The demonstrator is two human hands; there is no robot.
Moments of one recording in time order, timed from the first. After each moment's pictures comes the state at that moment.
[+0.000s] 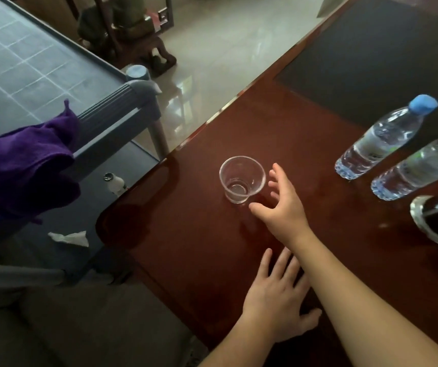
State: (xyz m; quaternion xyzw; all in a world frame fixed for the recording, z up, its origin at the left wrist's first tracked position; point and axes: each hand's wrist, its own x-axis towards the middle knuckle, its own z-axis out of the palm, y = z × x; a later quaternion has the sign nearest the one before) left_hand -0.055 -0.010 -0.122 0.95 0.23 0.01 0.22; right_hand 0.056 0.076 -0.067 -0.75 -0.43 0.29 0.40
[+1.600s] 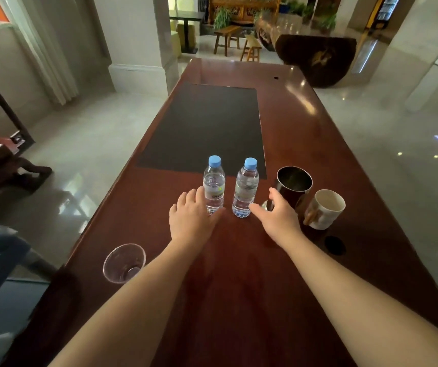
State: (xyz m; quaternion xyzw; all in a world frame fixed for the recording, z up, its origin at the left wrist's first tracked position) left_hand 0.103 0.107 0.030 0.93 0.29 0.15 0.14; right_hand 0.212 -0.059 0.041 -0.90 -0.15 0.10 0.40
